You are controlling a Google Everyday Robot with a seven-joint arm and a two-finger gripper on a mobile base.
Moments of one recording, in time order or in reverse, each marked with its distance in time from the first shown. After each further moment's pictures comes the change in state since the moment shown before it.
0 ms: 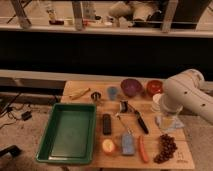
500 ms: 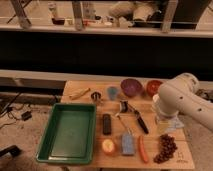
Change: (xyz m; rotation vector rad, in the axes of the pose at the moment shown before) arm -0.026 0.024 0.004 -0.009 -0.005 -0.030
